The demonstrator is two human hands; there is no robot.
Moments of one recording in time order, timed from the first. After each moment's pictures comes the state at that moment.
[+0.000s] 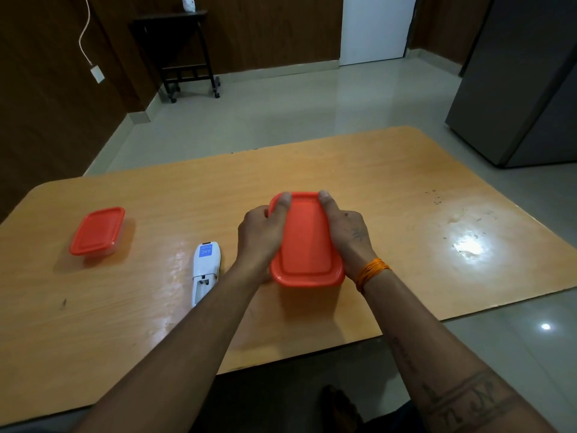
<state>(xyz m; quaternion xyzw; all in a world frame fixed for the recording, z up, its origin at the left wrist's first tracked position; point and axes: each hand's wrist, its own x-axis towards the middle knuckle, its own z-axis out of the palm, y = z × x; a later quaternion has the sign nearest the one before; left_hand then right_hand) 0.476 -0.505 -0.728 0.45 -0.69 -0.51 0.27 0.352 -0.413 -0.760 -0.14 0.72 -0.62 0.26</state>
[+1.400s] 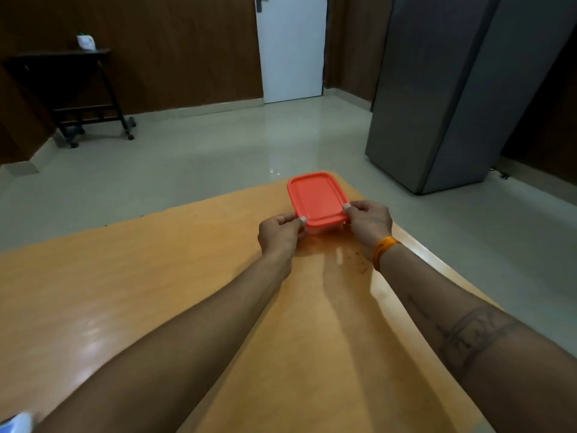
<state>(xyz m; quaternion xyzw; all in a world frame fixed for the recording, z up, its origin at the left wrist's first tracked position) 0.132 -0.514 -0.798 0.35 -0.56 -0.71 0.26 0.028 -0.381 -0.783 -0.02 0.76 -0.65 0.06</state>
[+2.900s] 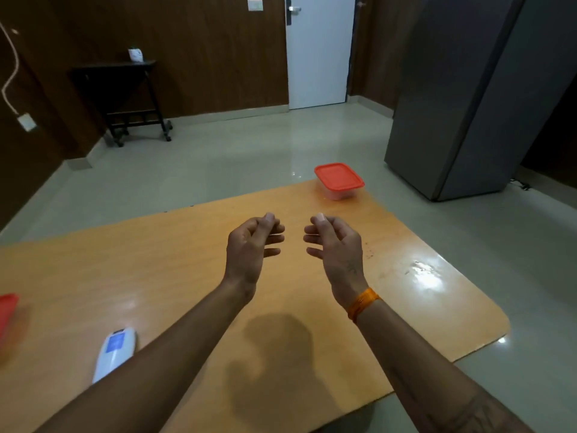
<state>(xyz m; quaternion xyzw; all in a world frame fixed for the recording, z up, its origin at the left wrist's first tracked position) 0.342 -0.488 -0.702 0.26 -0.65 -0.64 0.31 0.249 -0.364 -0.708 -0.16 0.66 -0.73 0.13</state>
